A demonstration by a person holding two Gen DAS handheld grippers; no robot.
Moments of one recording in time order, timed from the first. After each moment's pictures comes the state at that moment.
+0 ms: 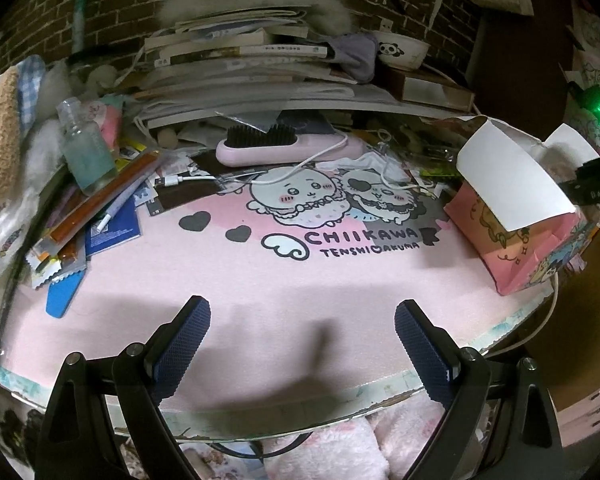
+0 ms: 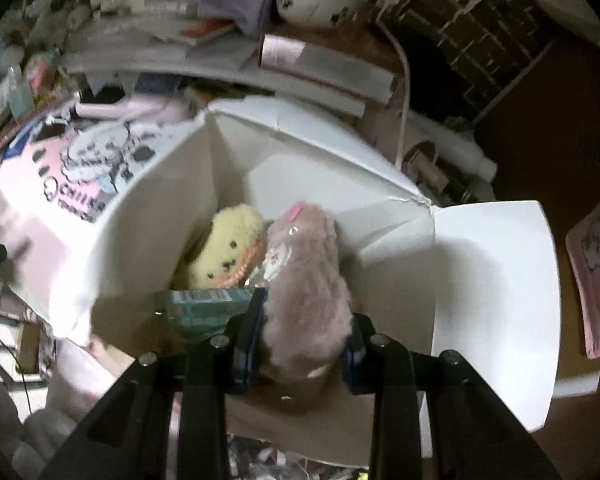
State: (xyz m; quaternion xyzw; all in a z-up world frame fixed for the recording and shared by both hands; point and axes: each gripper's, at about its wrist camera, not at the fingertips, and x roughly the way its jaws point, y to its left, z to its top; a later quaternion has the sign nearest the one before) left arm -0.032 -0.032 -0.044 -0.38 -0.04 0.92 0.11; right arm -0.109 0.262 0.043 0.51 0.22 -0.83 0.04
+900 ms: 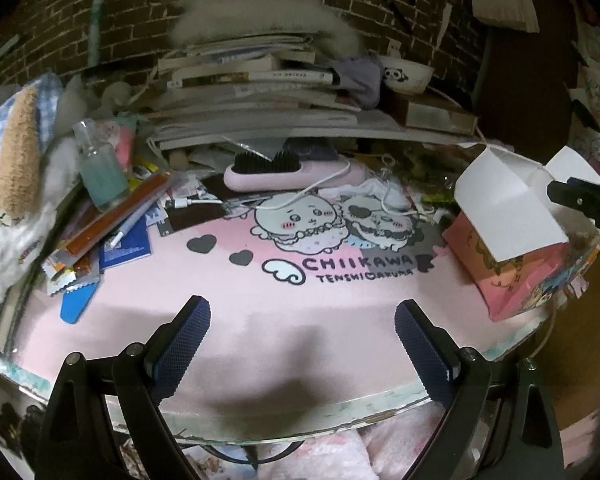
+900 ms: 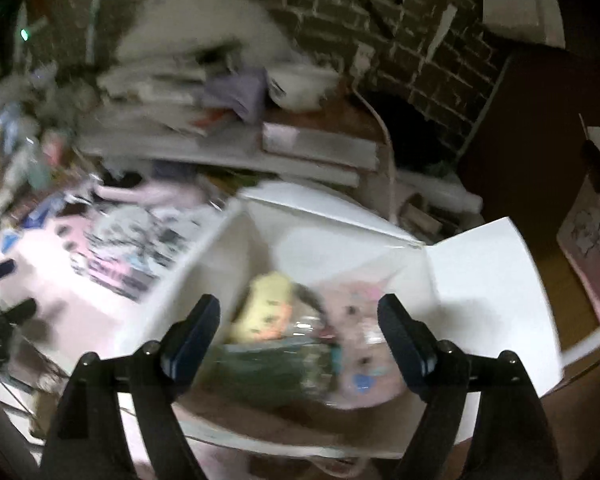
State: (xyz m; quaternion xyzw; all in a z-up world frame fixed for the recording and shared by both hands) left arm -0.025 -0.025 -0.024 -0.35 -0.05 0.93 0.08; right arm -0.056 0.241 0.071 0.34 0.13 -0.93 0.06
